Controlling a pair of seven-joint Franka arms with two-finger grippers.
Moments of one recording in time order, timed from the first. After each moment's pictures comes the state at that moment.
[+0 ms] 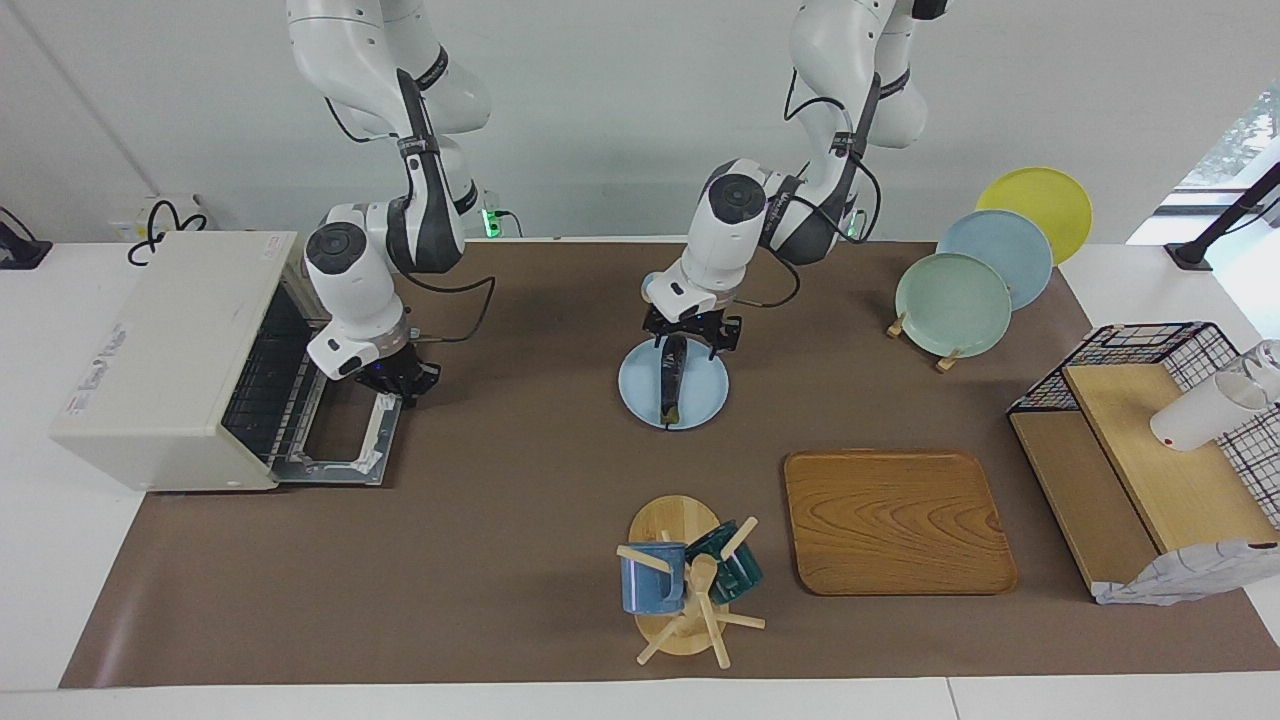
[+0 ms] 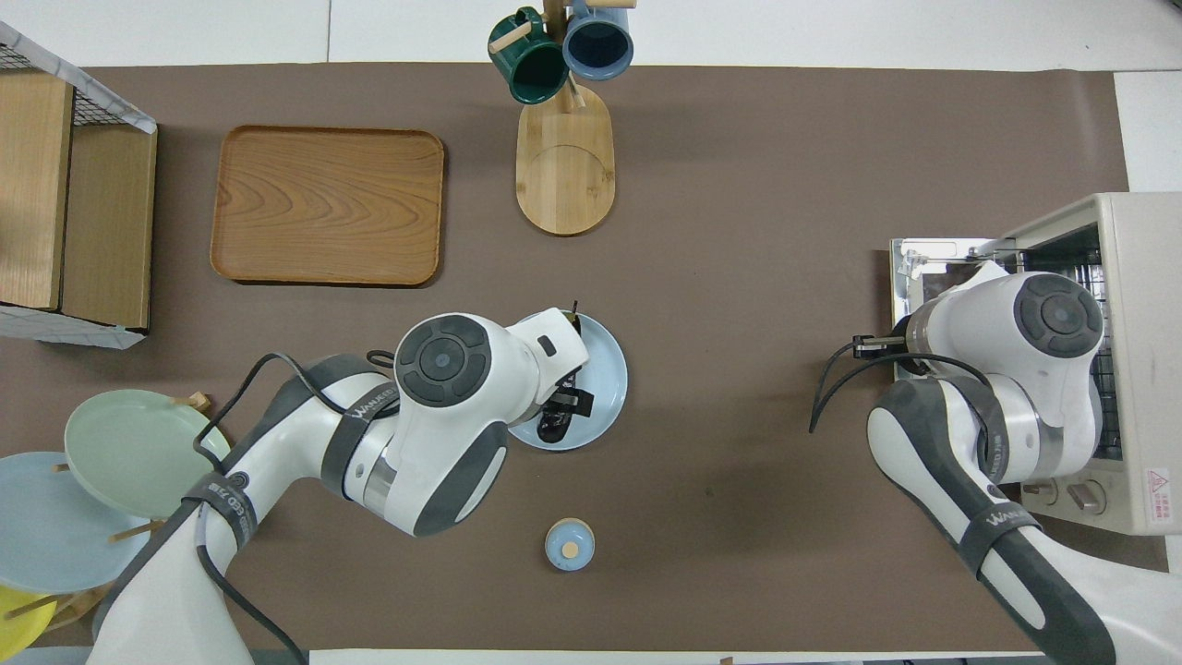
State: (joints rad) left arm -0.58 0.16 -0.10 -2.08 -0.15 2.27 -0.30; right arm 0.05 0.10 0.01 -2.31 -0.05 2.42 0.13
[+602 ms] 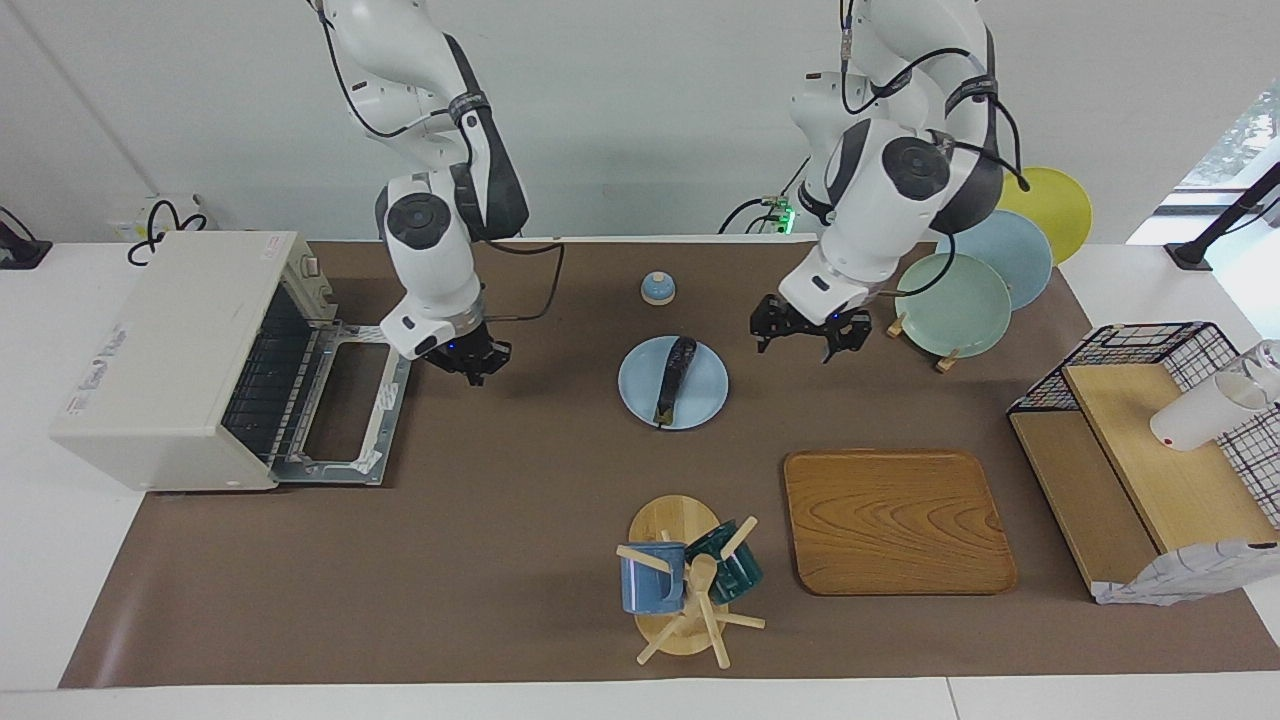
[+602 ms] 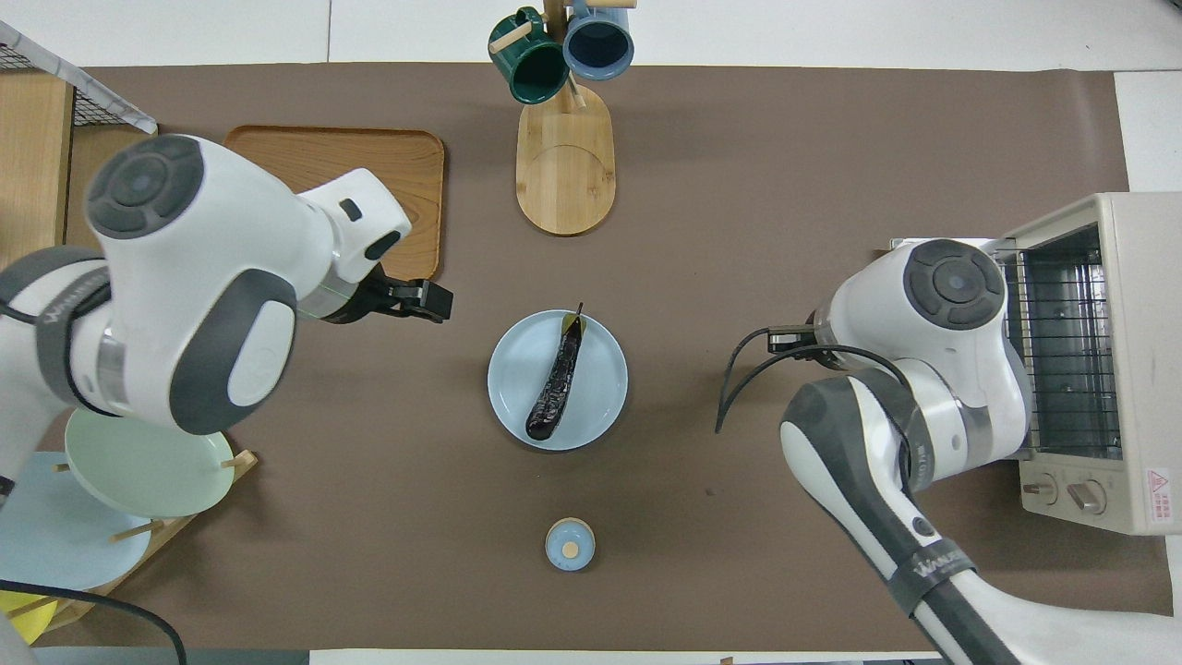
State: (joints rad) left arm -0.27 0.10 -0.08 -1.82 -0.14 1.93 -0.14; right arm 0.31 0.08 0.01 -2.11 -0.01 2.15 0.37
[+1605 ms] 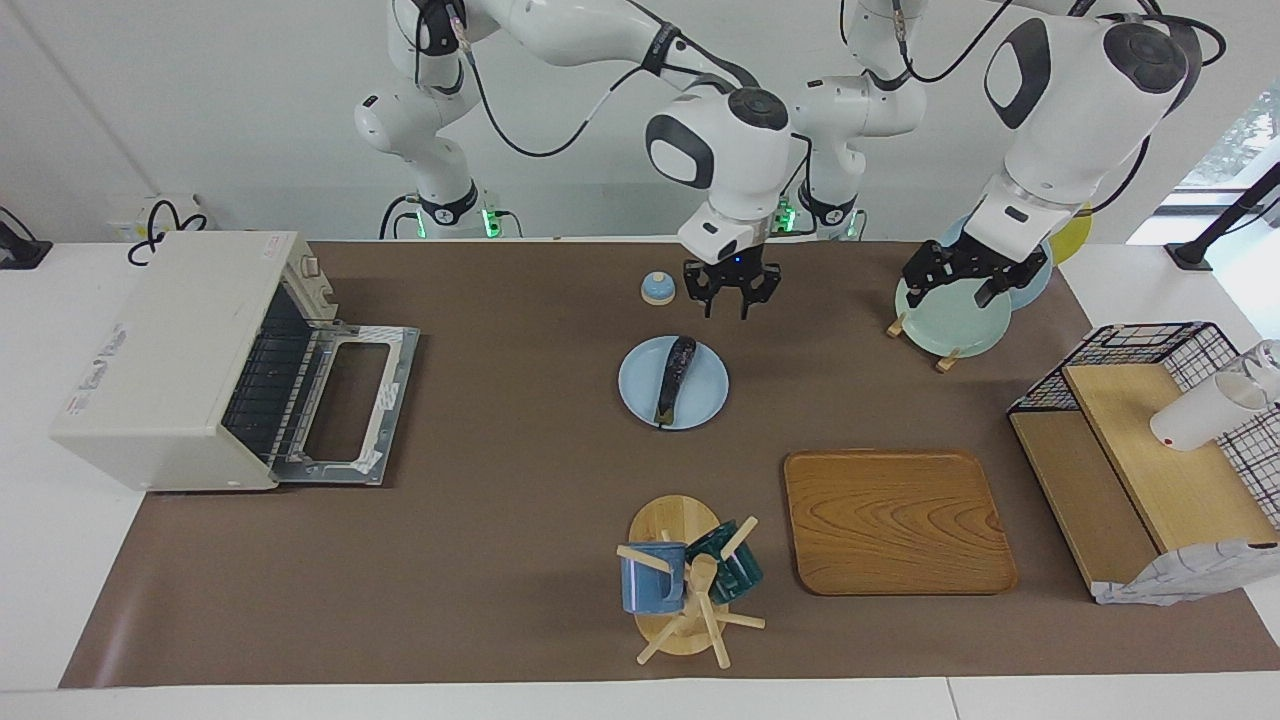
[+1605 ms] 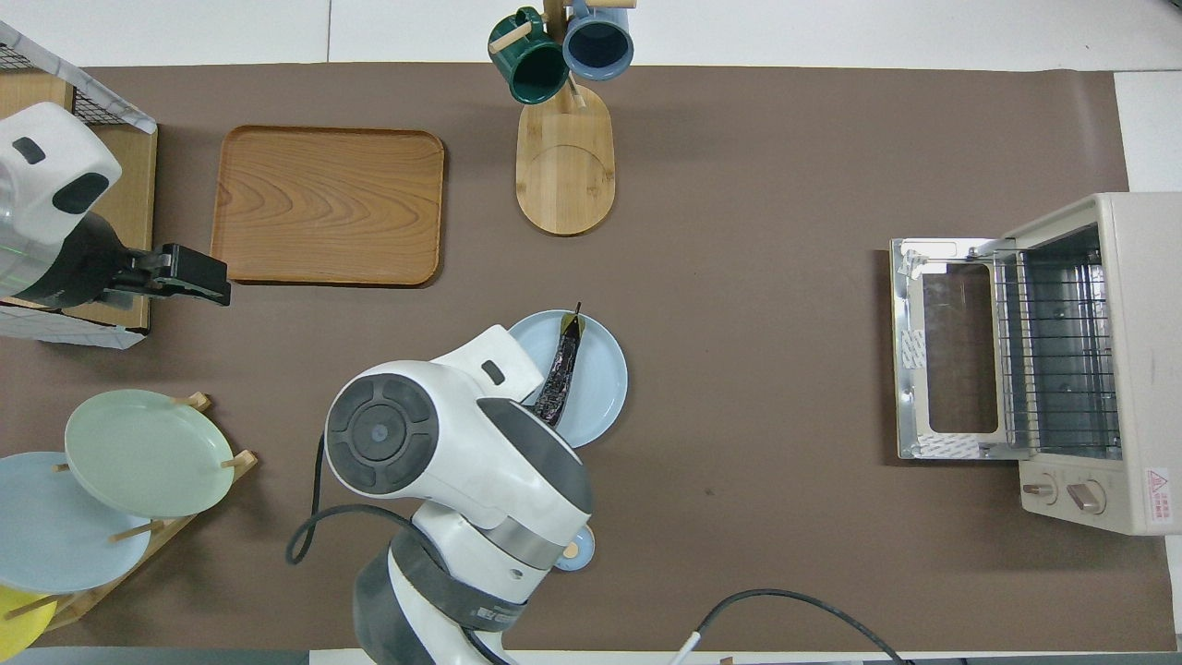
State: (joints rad) left arm -0.06 -0.01 -0.08 -1.67 -0.05 1.60 -0.07; right arm 0.87 0.49 0.00 -1.45 -0.03 2.01 1.00
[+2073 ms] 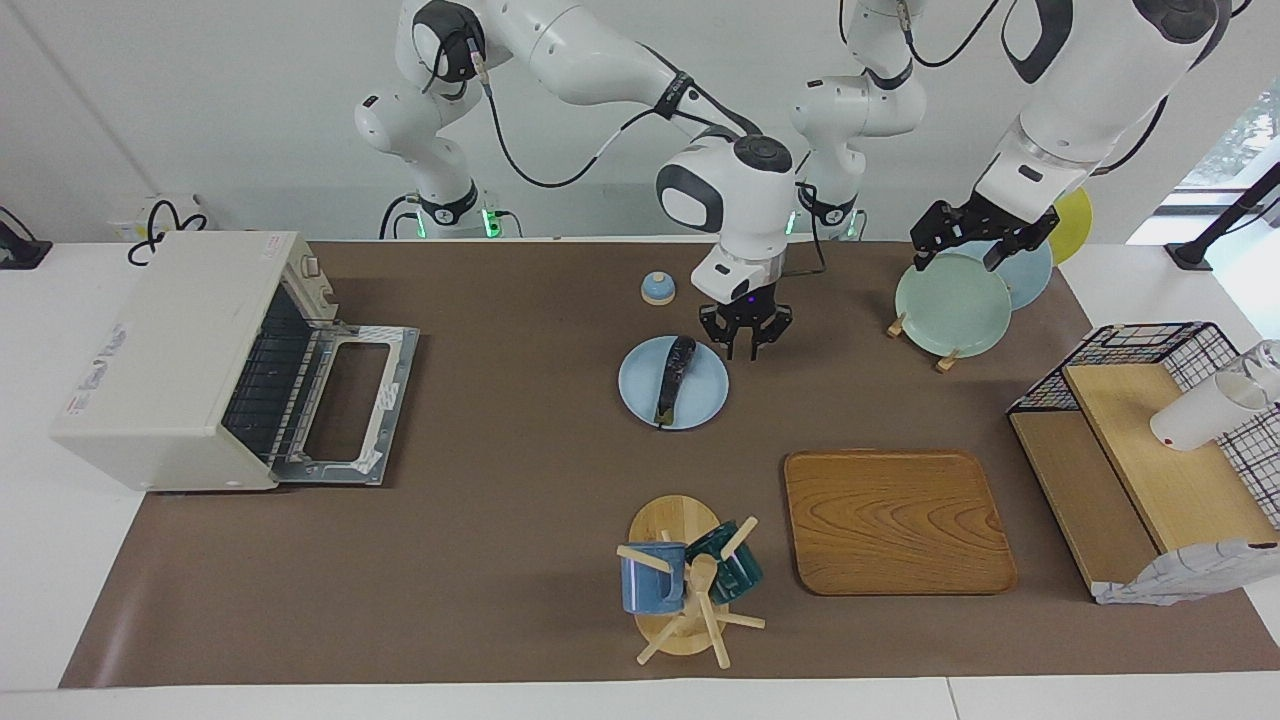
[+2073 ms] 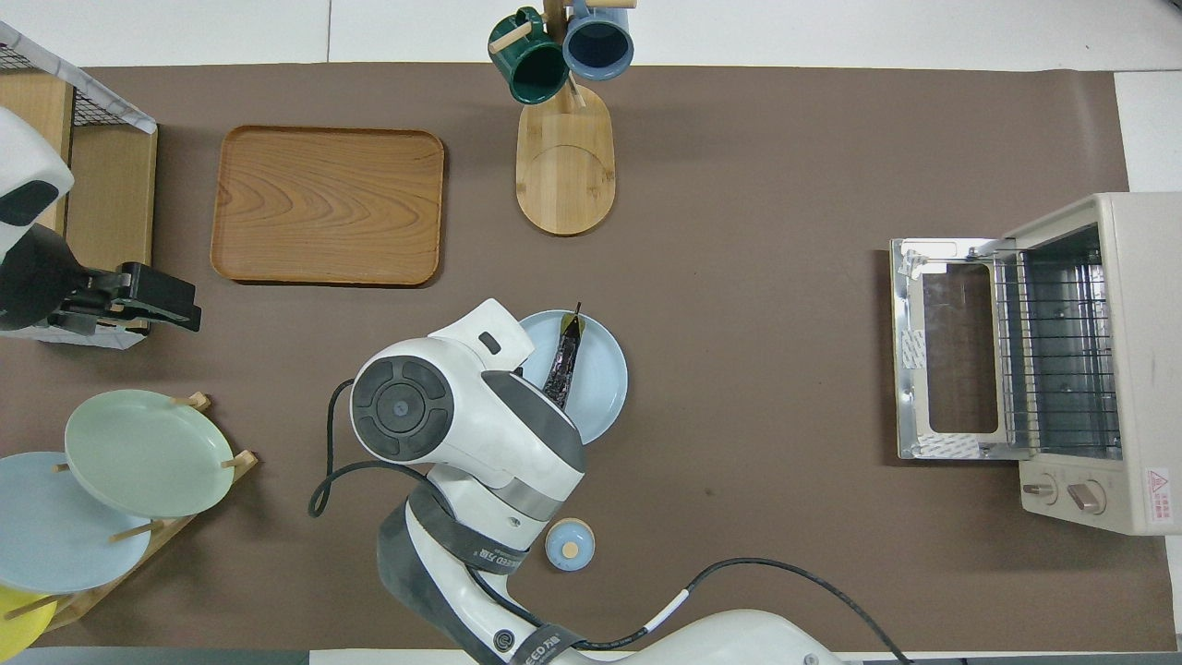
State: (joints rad) left arm -0.06 -0.02 -0.07 -1.60 -0.05 1.47 -0.07; right arm 0.84 0.55 -0.01 -1.46 -0.07 2.17 0.96
